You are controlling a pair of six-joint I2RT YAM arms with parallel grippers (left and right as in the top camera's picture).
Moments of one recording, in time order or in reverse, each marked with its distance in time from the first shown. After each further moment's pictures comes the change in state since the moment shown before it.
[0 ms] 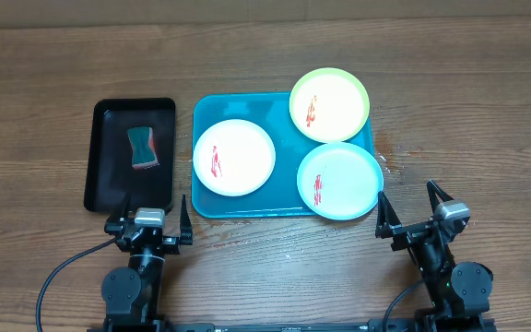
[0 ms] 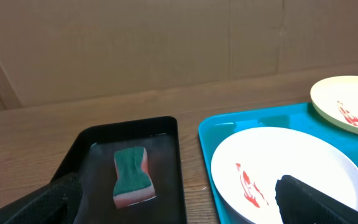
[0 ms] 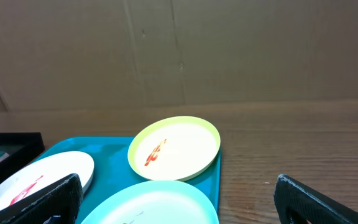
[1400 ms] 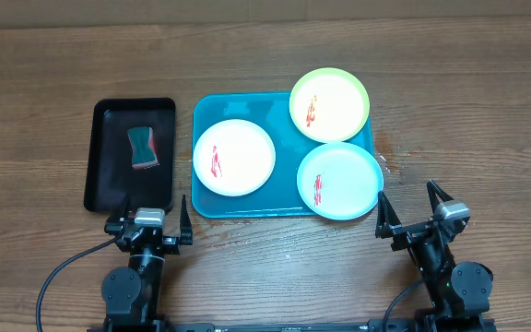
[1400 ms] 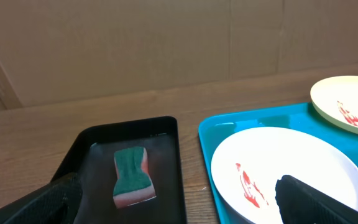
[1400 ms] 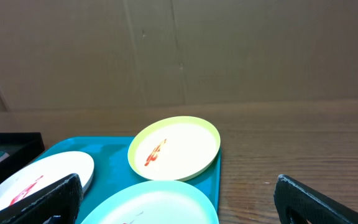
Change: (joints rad) left arm 0.000 0.000 0.000 0.000 0.000 0.000; right arm 0.000 0.000 0.000 0.000 0.000 0.000
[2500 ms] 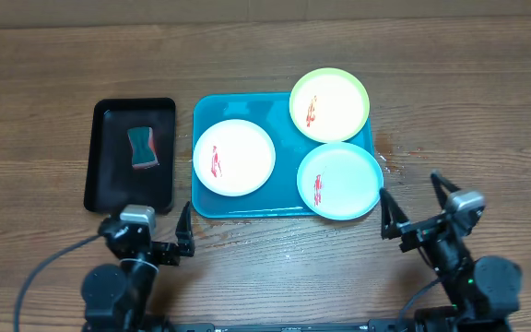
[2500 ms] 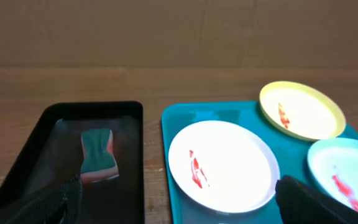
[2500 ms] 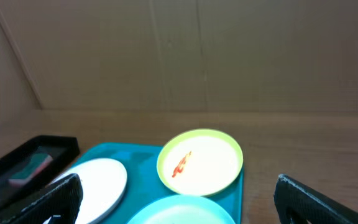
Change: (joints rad) left arm 0.000 0.143 0.366 -0.391 0.107 -0.170; right arm 0.000 0.206 0.351 -0.188 -0.097 0.001
